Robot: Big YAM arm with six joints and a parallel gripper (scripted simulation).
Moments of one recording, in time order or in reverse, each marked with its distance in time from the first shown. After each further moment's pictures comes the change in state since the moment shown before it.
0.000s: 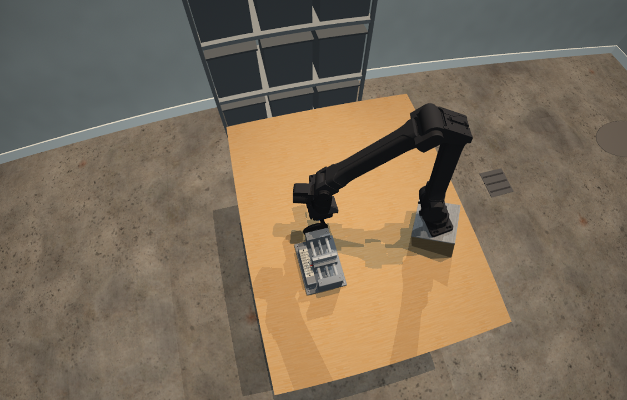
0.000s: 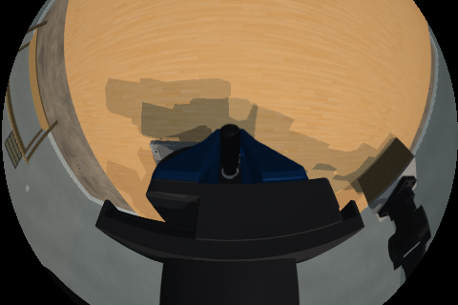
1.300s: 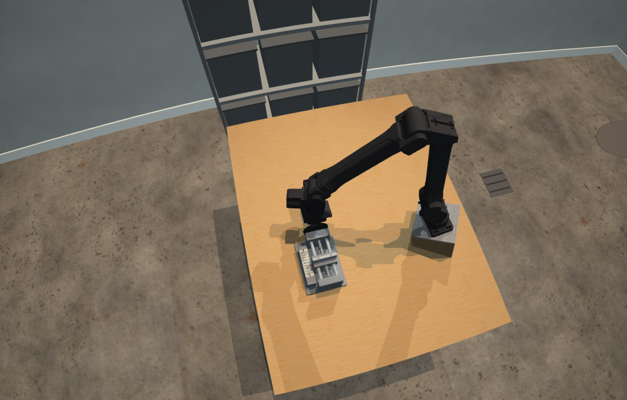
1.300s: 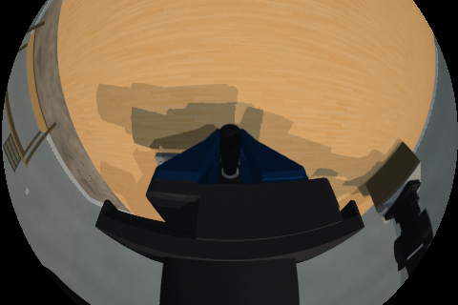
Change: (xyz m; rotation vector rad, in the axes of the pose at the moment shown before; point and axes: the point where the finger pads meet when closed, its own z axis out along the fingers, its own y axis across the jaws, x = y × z) arm 0.000 0.020 0.025 0.011 0.007 0.001
